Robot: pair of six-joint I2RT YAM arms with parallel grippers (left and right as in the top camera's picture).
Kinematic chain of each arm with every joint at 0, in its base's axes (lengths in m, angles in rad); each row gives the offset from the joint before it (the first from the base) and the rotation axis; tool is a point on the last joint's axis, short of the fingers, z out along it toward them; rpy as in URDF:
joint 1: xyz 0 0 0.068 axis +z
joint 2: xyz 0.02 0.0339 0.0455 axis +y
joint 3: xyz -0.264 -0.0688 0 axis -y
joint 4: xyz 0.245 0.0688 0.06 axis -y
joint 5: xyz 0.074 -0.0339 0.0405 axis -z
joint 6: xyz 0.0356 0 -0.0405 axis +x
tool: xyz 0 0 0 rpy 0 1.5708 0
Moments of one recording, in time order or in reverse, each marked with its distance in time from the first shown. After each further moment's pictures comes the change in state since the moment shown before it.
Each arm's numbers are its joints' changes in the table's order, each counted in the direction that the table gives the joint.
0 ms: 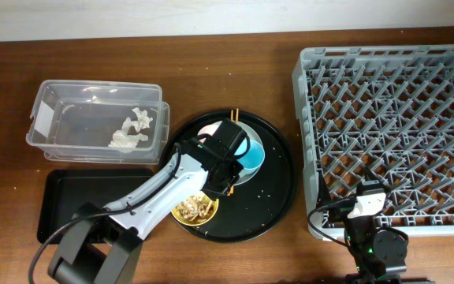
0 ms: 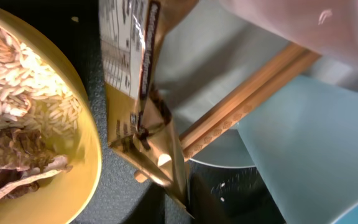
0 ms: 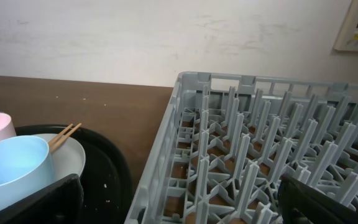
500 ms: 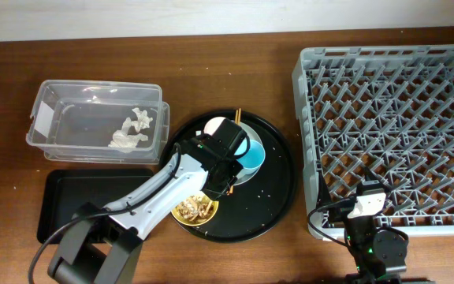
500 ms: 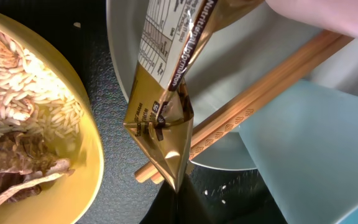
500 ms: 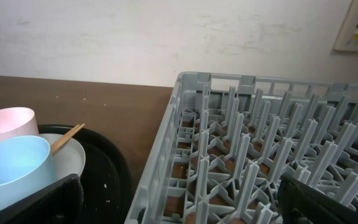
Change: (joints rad) left arm 0.000 0.000 0.000 -0.001 -0.008 0.006; right arm 0.000 0.000 0.000 0.000 0.000 0.000
